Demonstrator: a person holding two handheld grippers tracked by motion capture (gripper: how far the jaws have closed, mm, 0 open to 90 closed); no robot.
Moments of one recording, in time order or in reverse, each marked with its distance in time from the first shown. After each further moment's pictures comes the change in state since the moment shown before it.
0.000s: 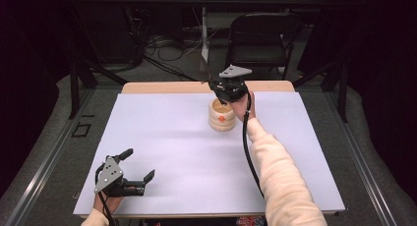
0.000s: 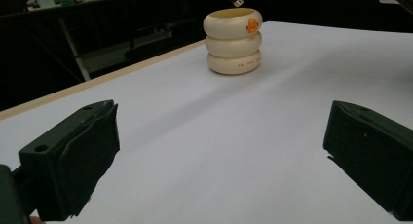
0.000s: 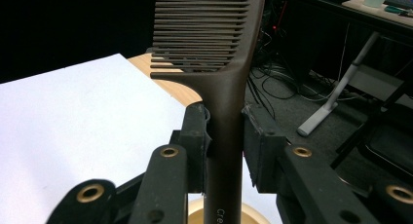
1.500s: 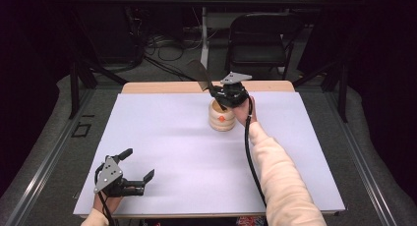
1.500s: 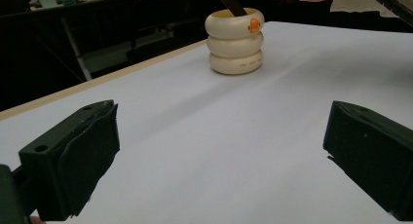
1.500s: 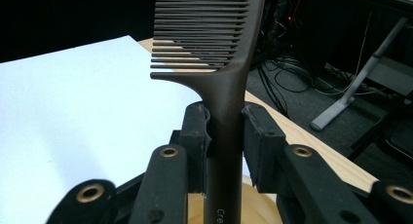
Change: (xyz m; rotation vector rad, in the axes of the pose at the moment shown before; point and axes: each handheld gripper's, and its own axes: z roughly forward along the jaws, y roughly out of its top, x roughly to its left) left arm 0.000 0.000 0.000 0.000 0.006 -0.003; right arm -0.004 -0.025 0.008 0.026 0.054 -0.007
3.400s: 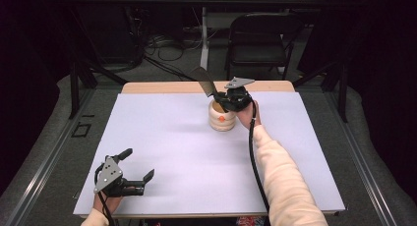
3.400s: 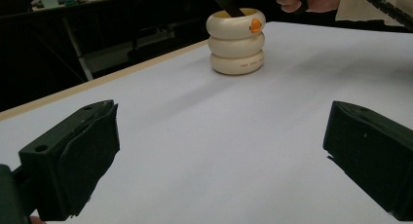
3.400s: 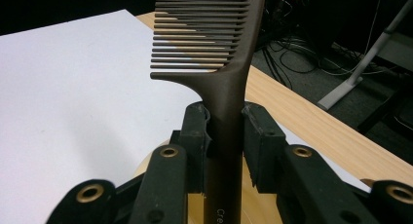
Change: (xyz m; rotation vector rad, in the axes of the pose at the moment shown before) left arm 0.000 0.000 0.000 -0.001 0.005 -0.002; right arm -0.010 -0.023 0.001 0.066 0.016 0.023
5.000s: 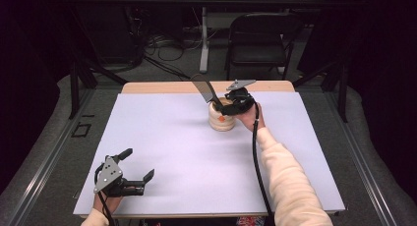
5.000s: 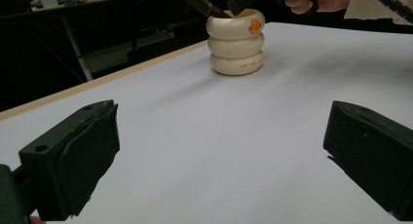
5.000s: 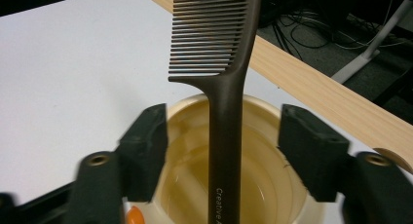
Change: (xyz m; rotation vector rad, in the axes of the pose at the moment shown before) left arm 0.000 0.000 0.000 -0.002 -0.001 -0.002; right arm -0.001 -0.006 -0.007 0.094 0.033 0.038
